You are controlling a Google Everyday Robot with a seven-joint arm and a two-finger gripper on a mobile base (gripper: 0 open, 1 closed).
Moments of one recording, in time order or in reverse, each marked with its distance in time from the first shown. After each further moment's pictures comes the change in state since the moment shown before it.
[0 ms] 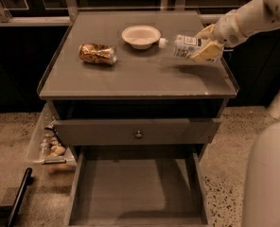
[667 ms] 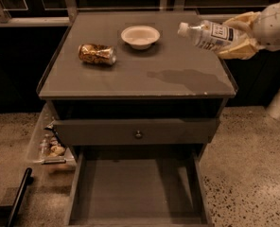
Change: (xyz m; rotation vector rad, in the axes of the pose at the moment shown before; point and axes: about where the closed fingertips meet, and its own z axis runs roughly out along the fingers) arm -0.032 0.061 -0.115 0.213 -0.118 -0.149
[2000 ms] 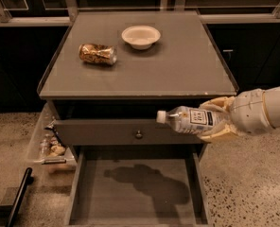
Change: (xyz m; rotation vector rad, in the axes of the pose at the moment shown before) arm 0.029 0.217 0.022 -0.237 0.073 0.061
